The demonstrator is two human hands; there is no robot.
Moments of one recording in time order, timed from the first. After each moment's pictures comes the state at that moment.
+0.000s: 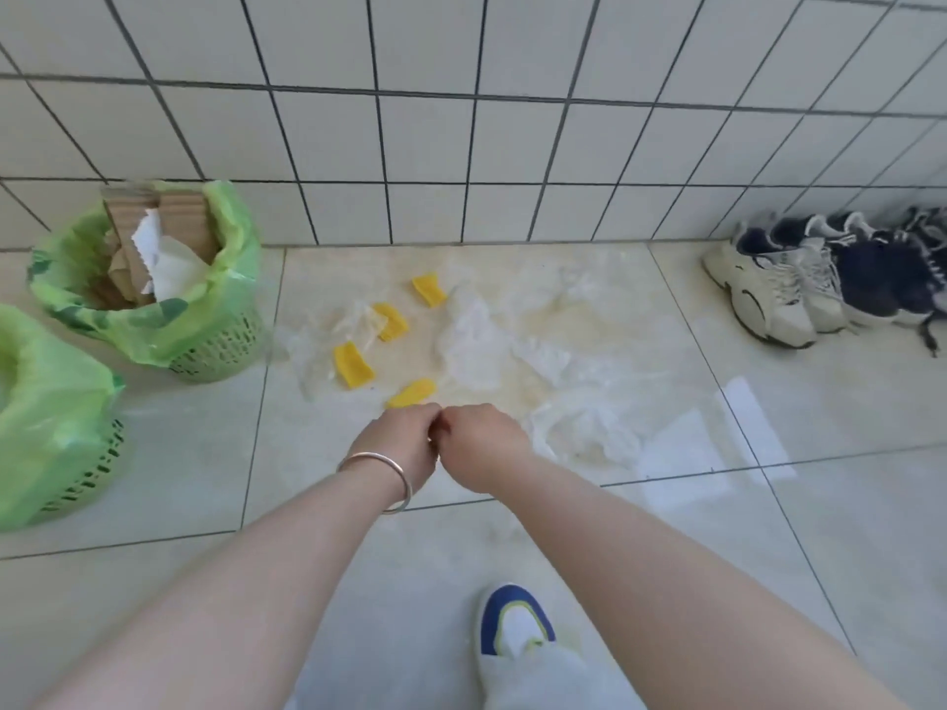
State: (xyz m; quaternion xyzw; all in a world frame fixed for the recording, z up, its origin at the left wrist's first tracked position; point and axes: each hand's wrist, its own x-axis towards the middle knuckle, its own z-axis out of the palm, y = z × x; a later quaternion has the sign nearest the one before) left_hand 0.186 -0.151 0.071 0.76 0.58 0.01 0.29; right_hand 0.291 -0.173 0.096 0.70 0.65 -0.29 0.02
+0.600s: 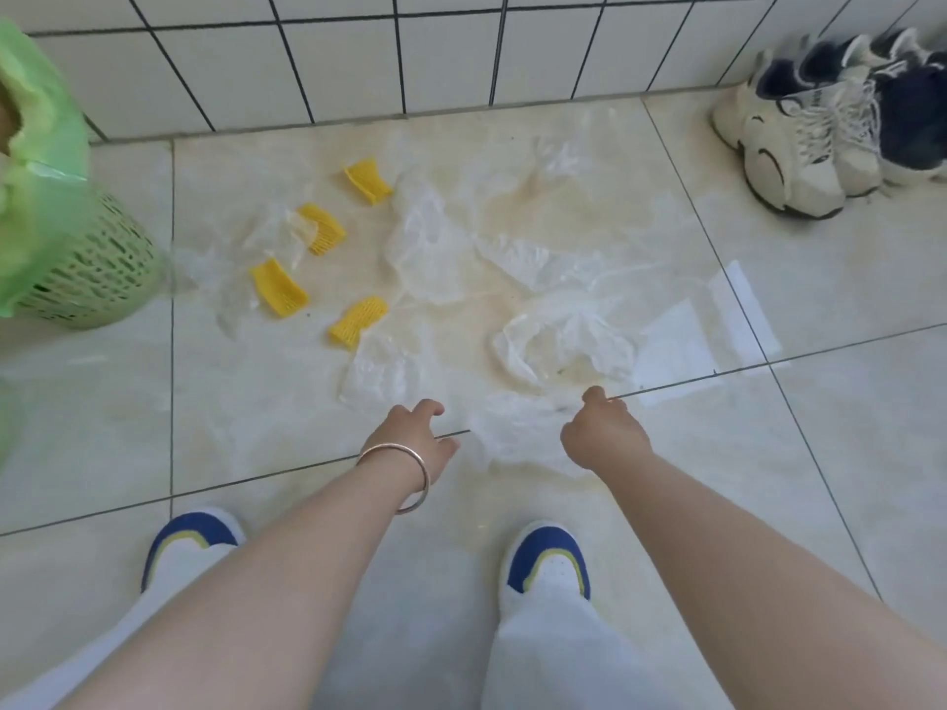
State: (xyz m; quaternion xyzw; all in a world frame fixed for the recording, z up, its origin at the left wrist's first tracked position) left_hand 0.238 -0.175 -0.036 0.65 0.60 -0.17 0.42; right_hand 0.432 -0.228 -0.033 0.87 0.34 -0.35 0.09
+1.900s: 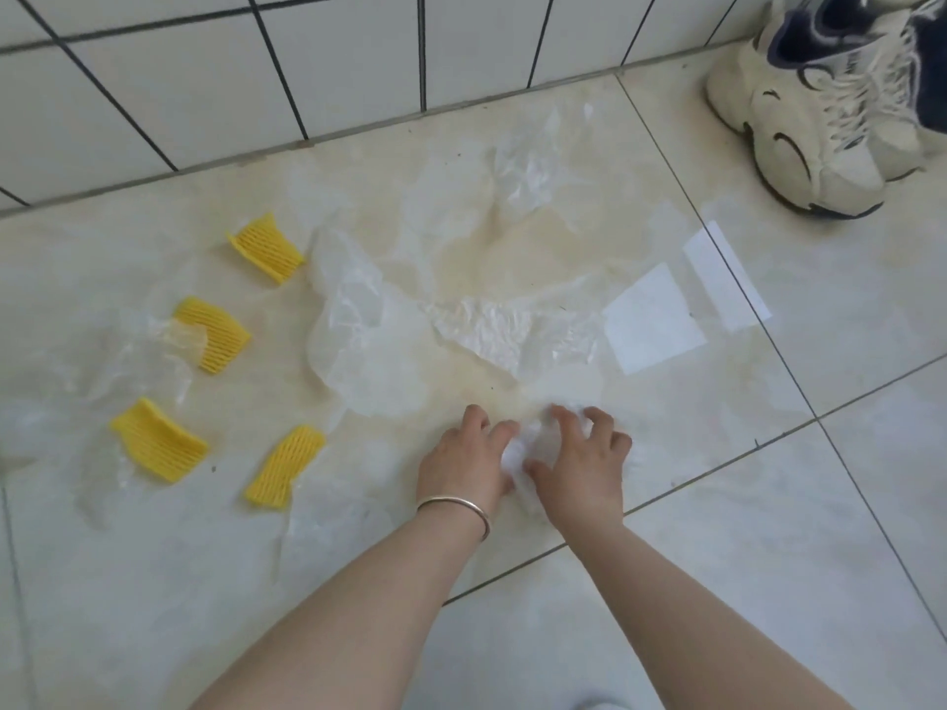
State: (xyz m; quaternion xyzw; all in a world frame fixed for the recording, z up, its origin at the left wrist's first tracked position) left_hand 0.358 -0.064 -0.120 0.82 0.45 -0.18 0.31; right_hand 0.456 -0.131 -0.113 0.90 0.33 -0.27 -0.02
